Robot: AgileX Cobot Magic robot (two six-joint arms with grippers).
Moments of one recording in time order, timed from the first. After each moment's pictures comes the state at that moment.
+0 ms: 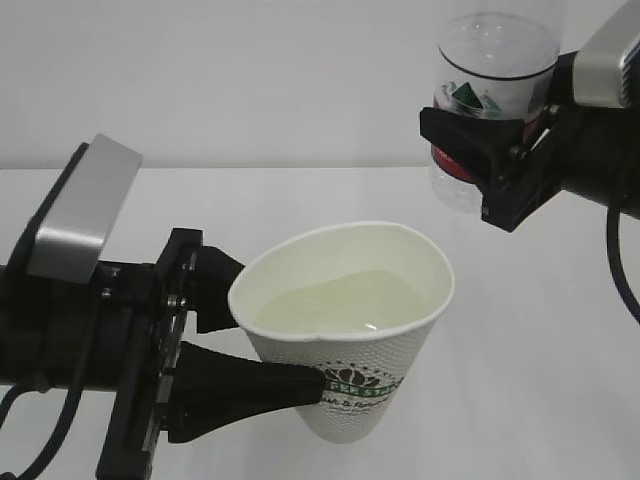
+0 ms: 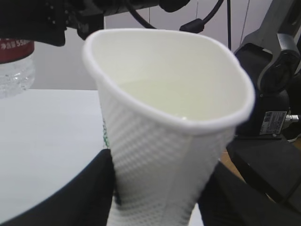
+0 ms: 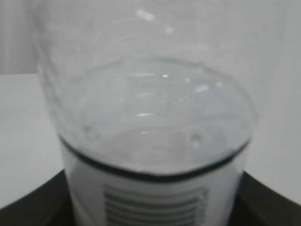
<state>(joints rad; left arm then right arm) -0.50 1.51 -0.54 1.23 -1.13 -0.66 0.25 1.32 -0.58 -0.69 -0.74 0.22</state>
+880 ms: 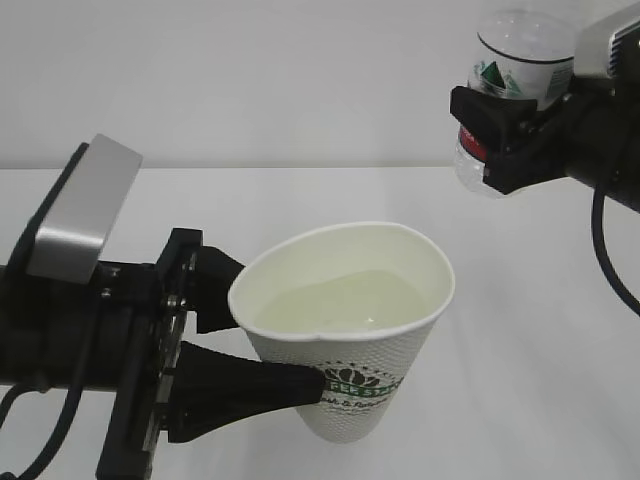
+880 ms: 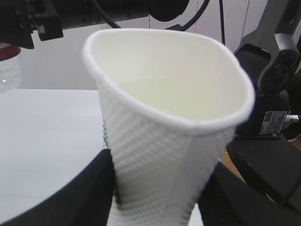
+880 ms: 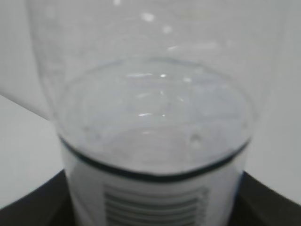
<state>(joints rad) -0.50 1.51 -0.54 1.23 -1.13 -0.66 0.25 1.40 -0.58 -0.36 -0.74 0.08</state>
